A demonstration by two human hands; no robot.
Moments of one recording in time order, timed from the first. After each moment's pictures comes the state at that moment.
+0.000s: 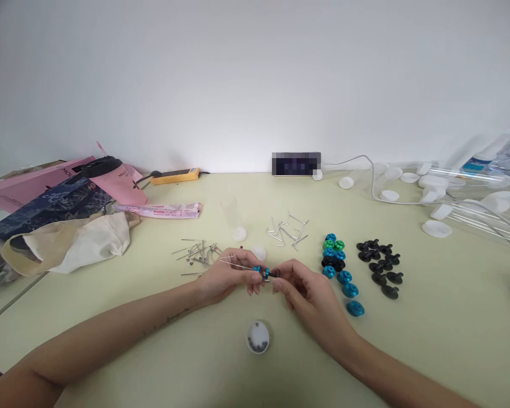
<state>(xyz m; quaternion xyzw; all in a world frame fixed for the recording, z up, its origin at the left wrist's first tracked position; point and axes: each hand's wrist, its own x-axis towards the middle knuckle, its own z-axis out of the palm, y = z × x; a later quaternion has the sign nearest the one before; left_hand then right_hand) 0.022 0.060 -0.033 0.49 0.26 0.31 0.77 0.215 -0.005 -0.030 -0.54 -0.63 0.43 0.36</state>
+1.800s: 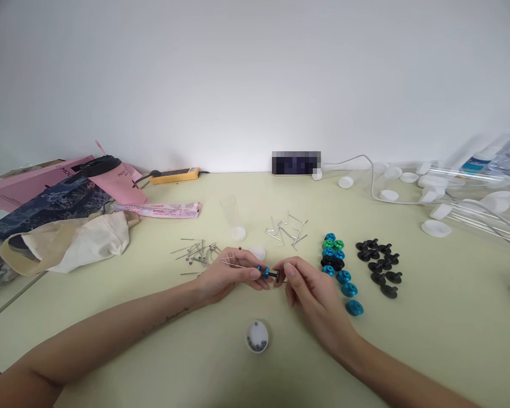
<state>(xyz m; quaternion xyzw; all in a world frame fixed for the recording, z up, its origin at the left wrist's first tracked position) 0.021 0.059 -0.031 0.49 0.27 0.30 0.78 0.219 -0.009 -0.031 -0.53 -0.60 0.43 0.41</state>
